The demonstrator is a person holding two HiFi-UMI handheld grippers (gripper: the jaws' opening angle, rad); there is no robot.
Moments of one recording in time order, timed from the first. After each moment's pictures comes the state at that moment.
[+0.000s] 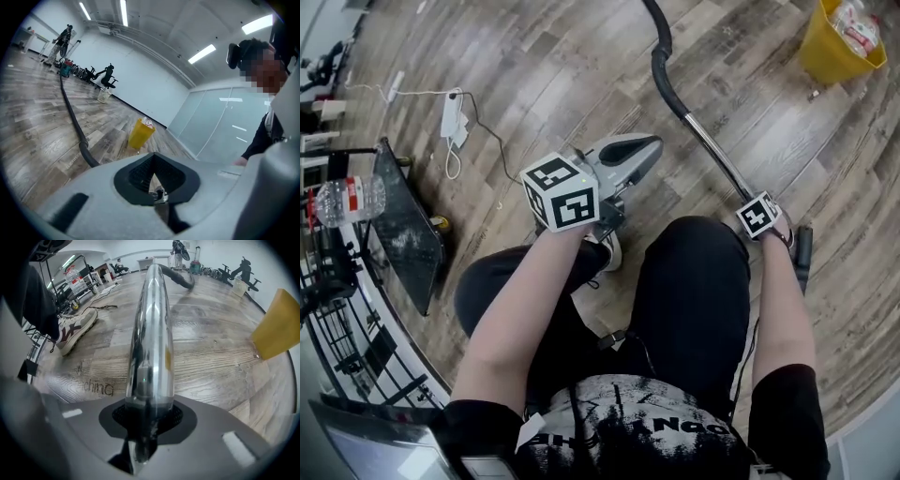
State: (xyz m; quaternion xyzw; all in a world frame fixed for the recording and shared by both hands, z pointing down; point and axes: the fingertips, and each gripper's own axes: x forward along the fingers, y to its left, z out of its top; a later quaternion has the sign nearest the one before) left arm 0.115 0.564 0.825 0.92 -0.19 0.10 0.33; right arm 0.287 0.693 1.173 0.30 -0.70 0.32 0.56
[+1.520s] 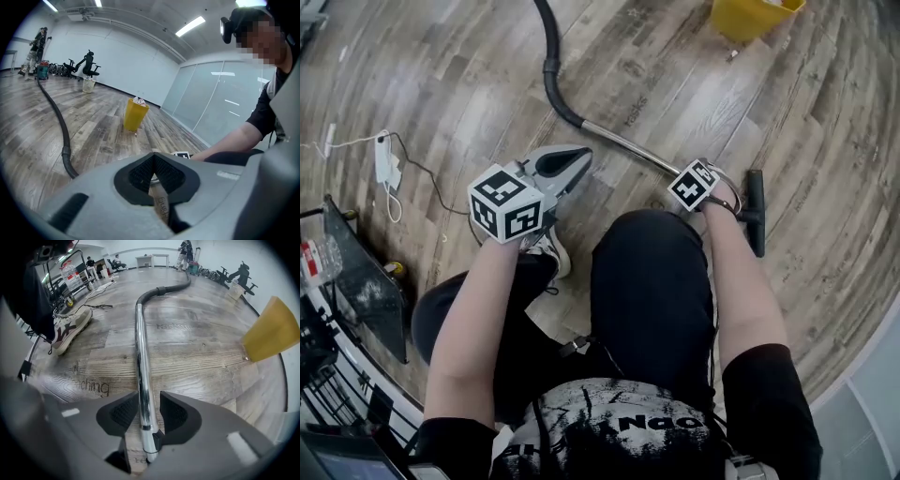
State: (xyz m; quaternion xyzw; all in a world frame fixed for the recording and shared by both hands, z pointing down) left arm 0.136 0.592 0.887 0.93 -0.11 0.24 0.26; right arm 0.298 0.683 1.155 0.33 -0.68 0.30 0.58
